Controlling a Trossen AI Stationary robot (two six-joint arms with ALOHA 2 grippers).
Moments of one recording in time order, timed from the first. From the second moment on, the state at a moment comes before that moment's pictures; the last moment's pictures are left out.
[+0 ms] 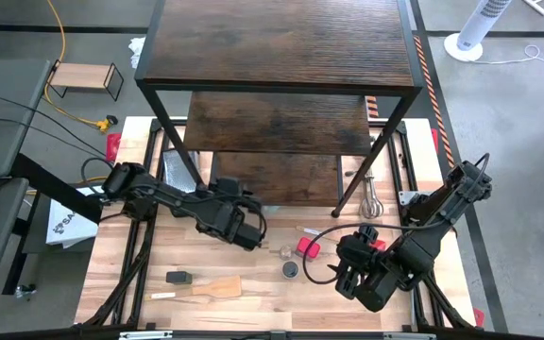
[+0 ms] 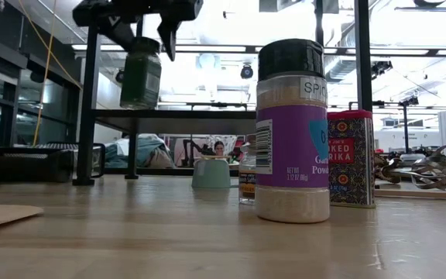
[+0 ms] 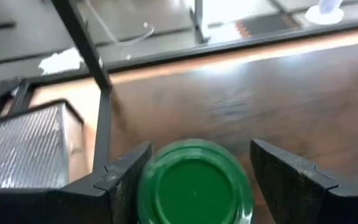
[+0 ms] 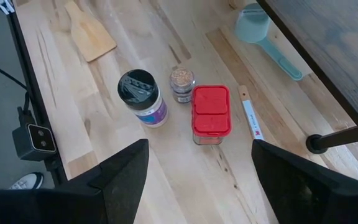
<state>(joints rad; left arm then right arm) -0.33 1.85 1.59 -1.57 -1.00 -1.83 0.78 1.61 1.52 -1.16 0.58 1.17</state>
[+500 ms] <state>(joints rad) -0.31 1.85 1.62 -1.57 -1.14 -1.76 0.78 1.61 1.52 -1.16 0.59 1.21</state>
